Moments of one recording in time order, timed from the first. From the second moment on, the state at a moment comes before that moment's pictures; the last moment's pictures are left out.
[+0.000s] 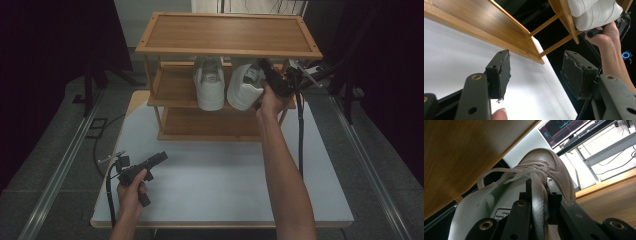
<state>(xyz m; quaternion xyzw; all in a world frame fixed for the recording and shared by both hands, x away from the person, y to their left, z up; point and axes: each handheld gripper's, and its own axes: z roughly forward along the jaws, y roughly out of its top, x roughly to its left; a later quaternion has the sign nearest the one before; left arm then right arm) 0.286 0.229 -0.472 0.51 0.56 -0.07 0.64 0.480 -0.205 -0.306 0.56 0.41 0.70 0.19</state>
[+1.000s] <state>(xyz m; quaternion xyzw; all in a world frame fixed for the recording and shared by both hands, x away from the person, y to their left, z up) 0.288 0.226 -0.476 0.52 0.56 -0.07 0.64 0.488 -0.206 -0.311 0.55 0.43 0.70 0.17</state>
